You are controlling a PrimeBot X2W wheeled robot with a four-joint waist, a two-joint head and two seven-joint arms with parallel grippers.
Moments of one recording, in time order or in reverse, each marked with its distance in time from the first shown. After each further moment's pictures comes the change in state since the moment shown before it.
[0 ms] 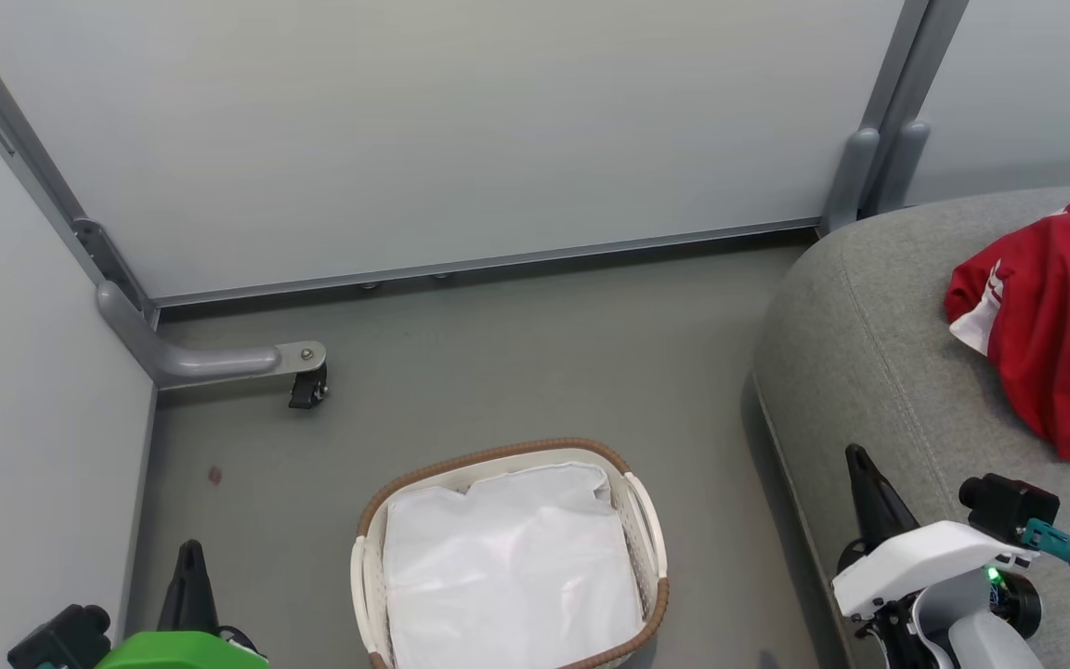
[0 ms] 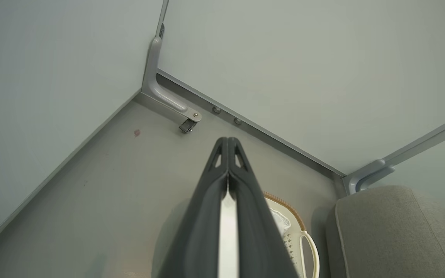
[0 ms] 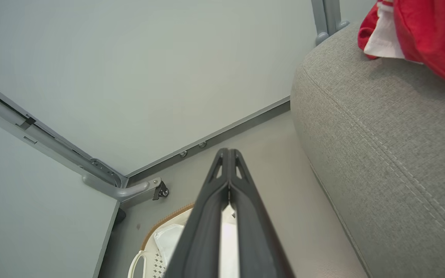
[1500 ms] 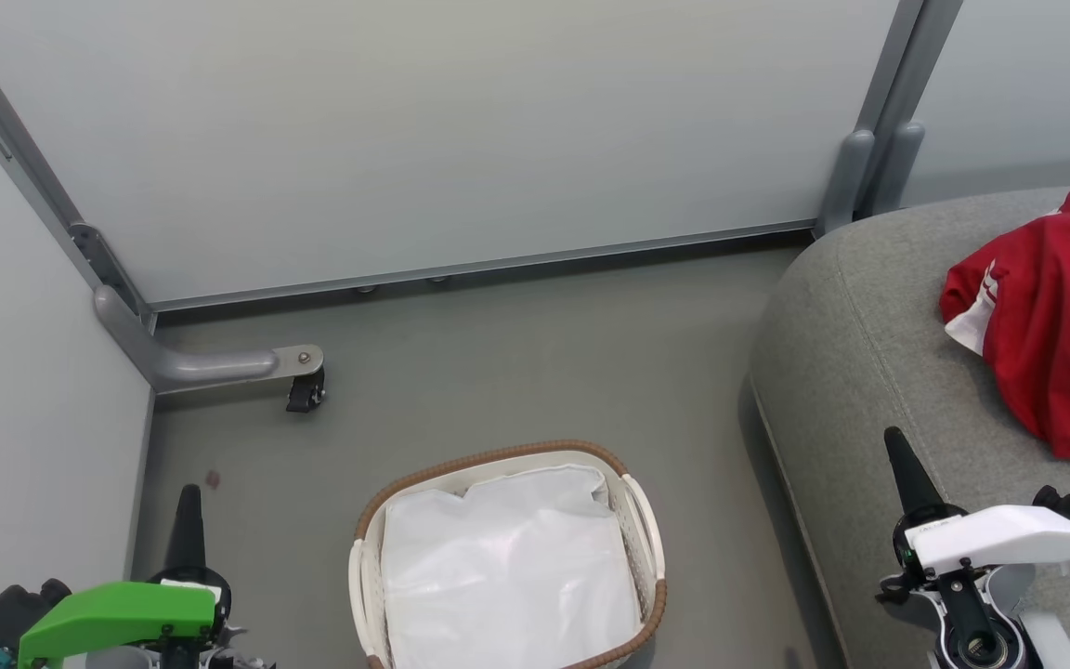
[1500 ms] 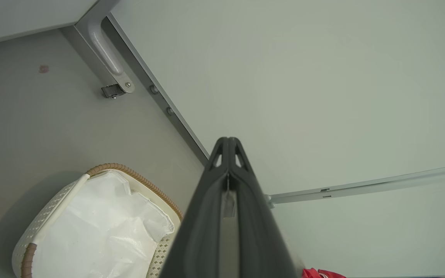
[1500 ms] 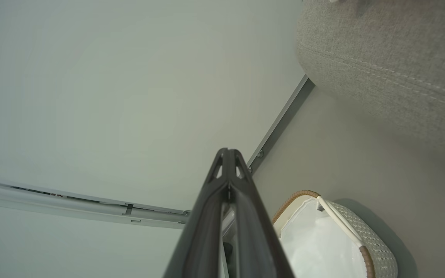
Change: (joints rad) left arm -0.060 0.001 0.011 -0.087 -0.592 0.000 0.156; right arm 0.012 -0.002 -0.084 -0.094 0.621 0.000 0.157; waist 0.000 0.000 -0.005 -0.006
